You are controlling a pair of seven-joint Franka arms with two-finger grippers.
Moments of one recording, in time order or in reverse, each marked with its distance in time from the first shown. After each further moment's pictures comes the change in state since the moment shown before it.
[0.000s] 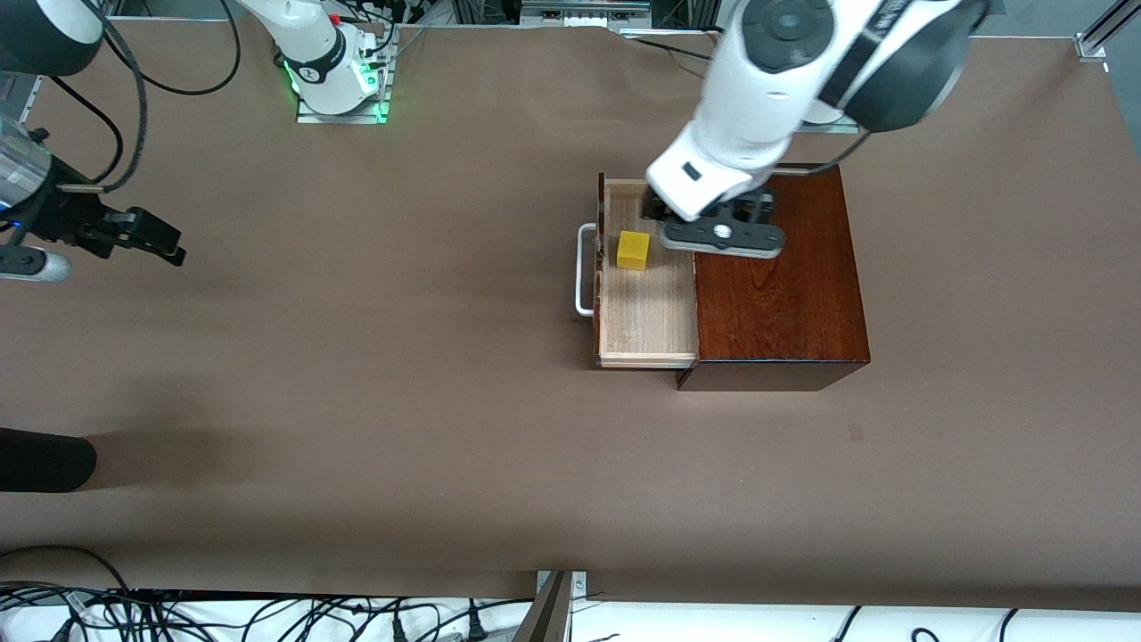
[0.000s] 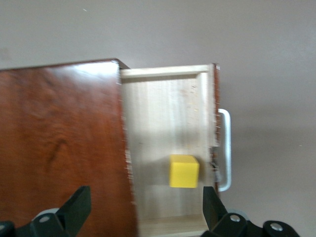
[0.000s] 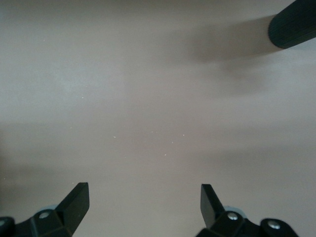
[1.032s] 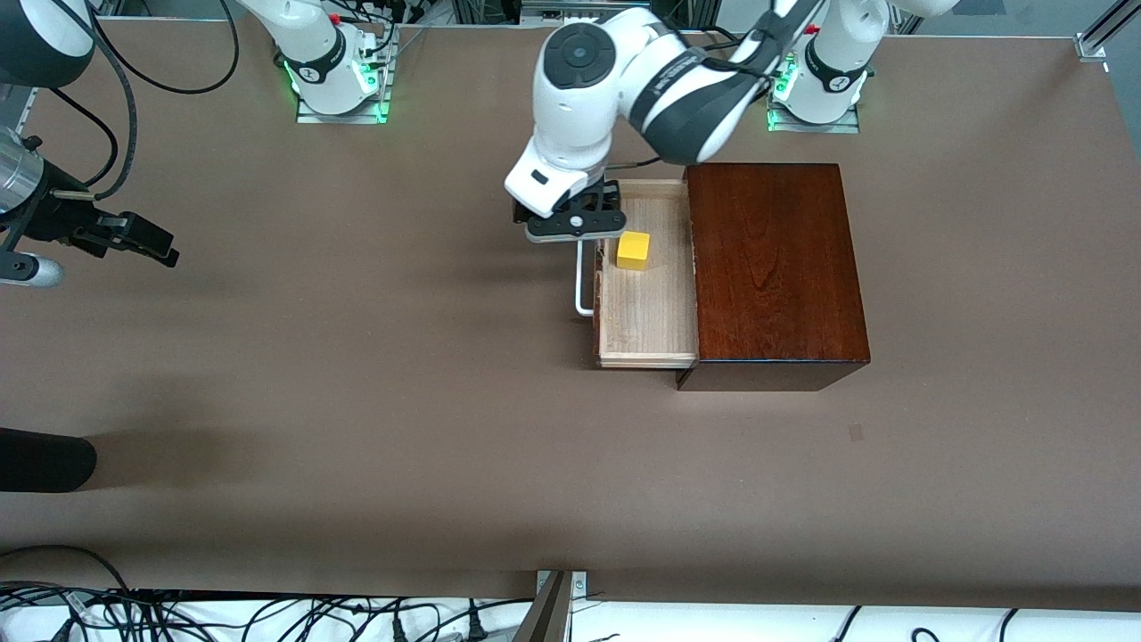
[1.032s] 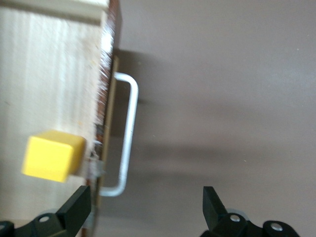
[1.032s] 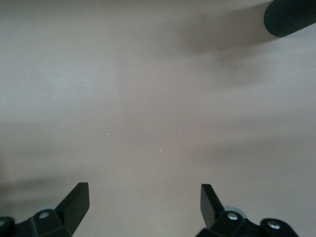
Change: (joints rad) left arm -0.237 0.221 -0.012 0.040 0.000 0.250 -0.461; right arm -0.007 0.015 -0.012 -0.016 0.000 -0.005 0.006
